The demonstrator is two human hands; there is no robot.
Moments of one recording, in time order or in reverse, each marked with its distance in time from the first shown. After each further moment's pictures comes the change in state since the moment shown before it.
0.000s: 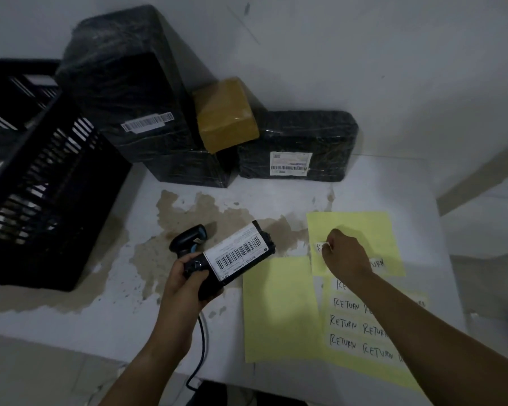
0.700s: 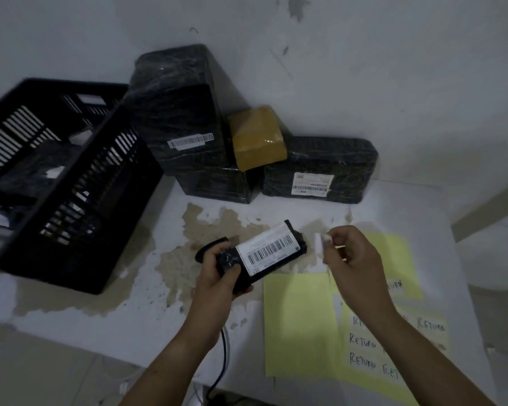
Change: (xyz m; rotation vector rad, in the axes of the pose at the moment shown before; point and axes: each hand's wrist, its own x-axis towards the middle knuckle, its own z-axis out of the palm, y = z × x) left_hand -0.007 0.024 -0.001 0.063 -0.122 0.120; right_hand -0.101 -0.116 -0.079 0.728 0.234 -0.227
